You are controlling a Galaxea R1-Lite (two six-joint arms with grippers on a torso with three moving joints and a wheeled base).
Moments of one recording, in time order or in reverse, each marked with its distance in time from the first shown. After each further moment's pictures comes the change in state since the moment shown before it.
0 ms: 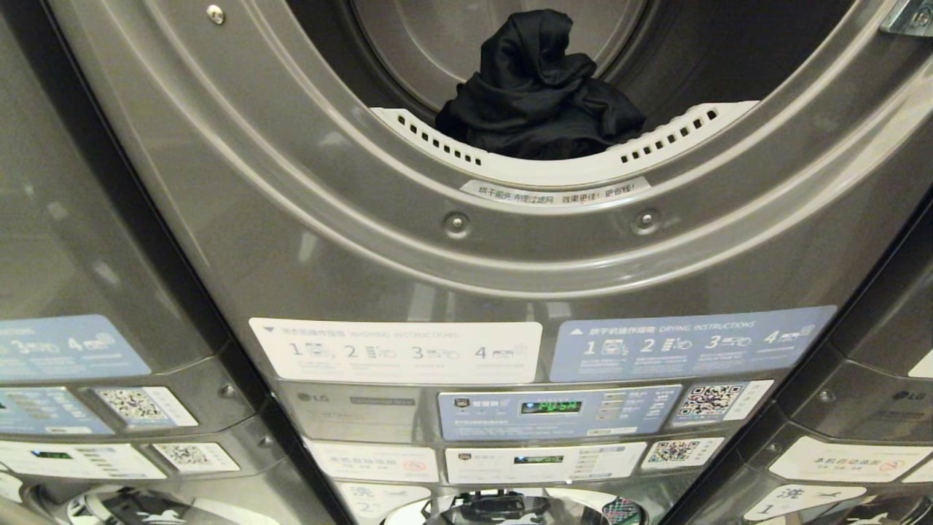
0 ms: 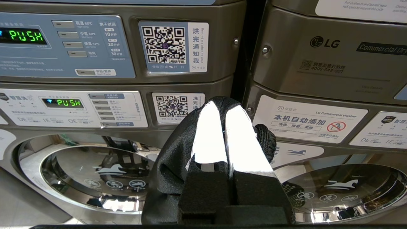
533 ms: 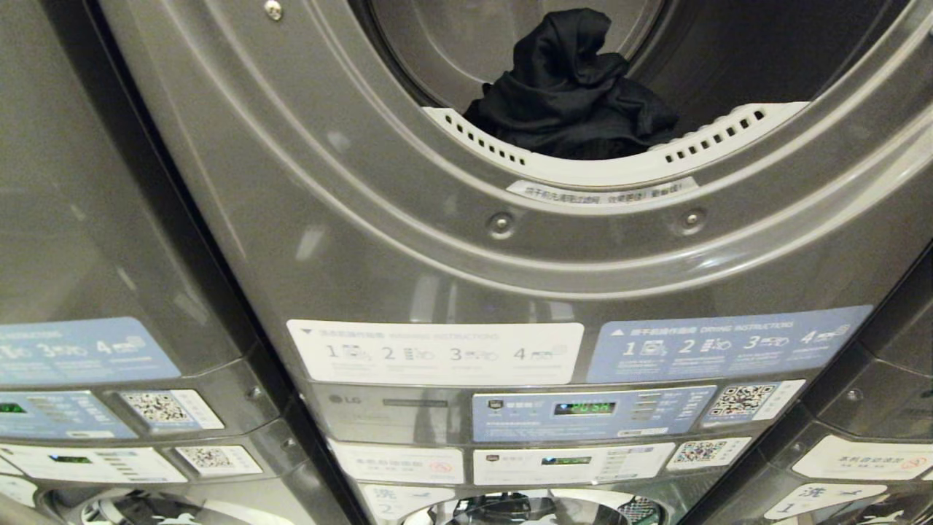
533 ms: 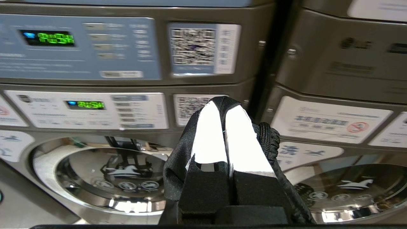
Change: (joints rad) left arm -0.001 0.000 0.000 0.000 0.000 0.000; right arm 0.000 0.000 0.000 0.000 0.000 0.000
